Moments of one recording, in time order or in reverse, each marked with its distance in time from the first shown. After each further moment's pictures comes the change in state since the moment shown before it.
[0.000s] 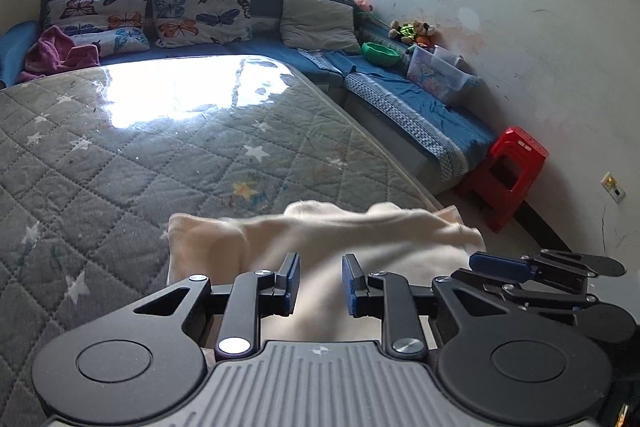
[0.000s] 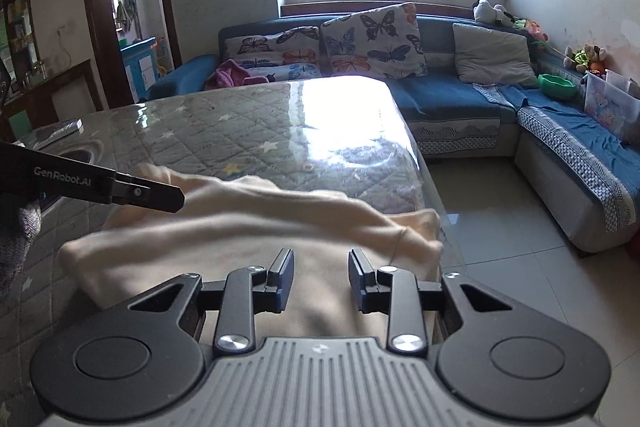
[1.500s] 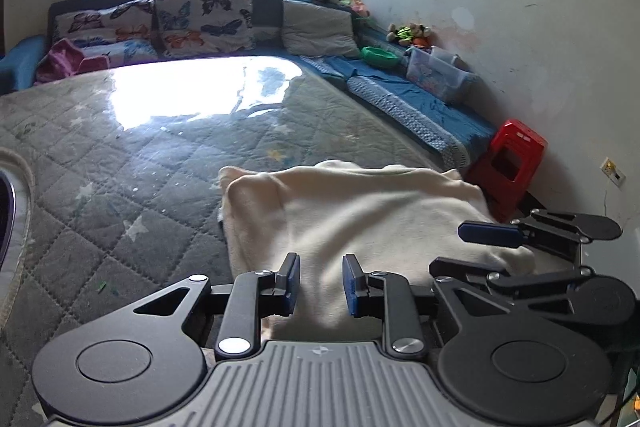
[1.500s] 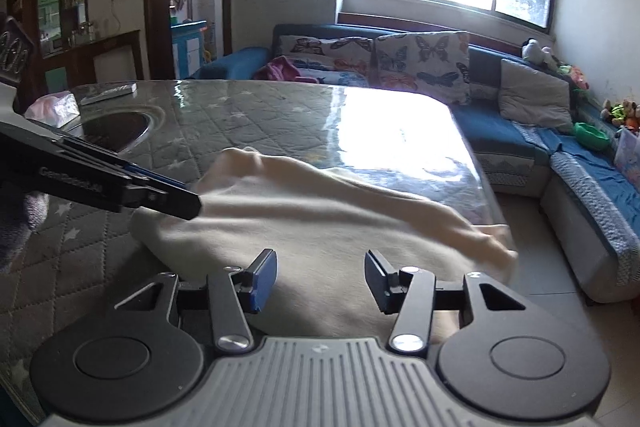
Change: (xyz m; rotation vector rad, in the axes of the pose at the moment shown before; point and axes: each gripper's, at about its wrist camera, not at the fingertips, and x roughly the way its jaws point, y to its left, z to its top) left arm -0.036 0.022 -0.041 0.025 -0.029 0.047; right arm -0.009 0.070 -0.018 -0.182 -0.027 0.072
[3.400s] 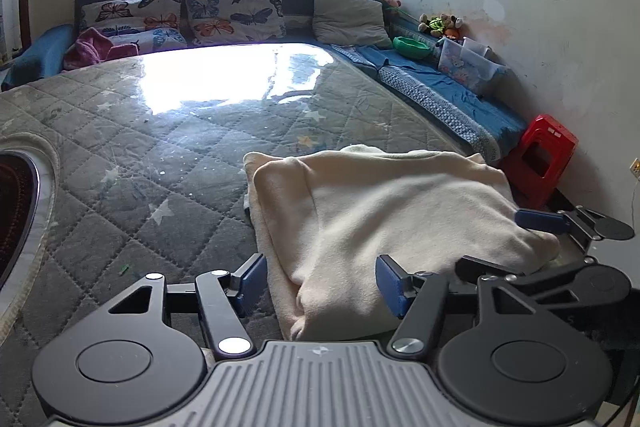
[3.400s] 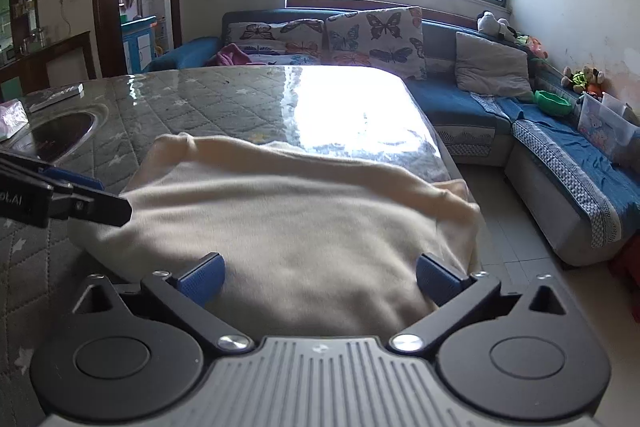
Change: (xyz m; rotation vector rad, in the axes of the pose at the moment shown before) left arm 0.001 -0.003 -0.002 -0.018 0.030 0.093; right arm 0.017 -0.023 -0.012 0.095 0.045 -0.141
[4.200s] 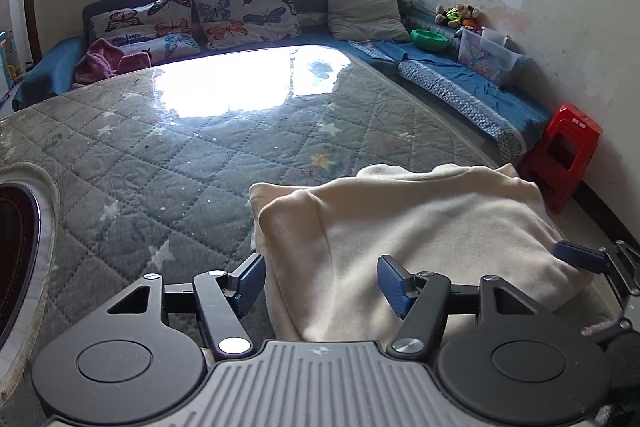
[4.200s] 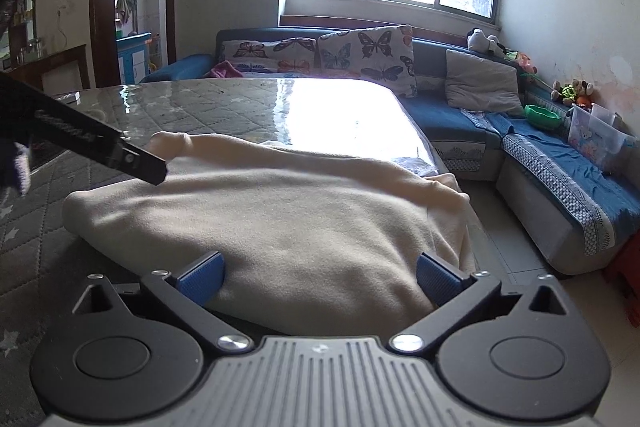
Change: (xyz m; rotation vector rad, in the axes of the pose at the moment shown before) left arm 0.034 -0.009 0.031 0.038 0.018 0.085; right arm -0.004 -0.001 -0.020 0.007 -0.074 -0.015
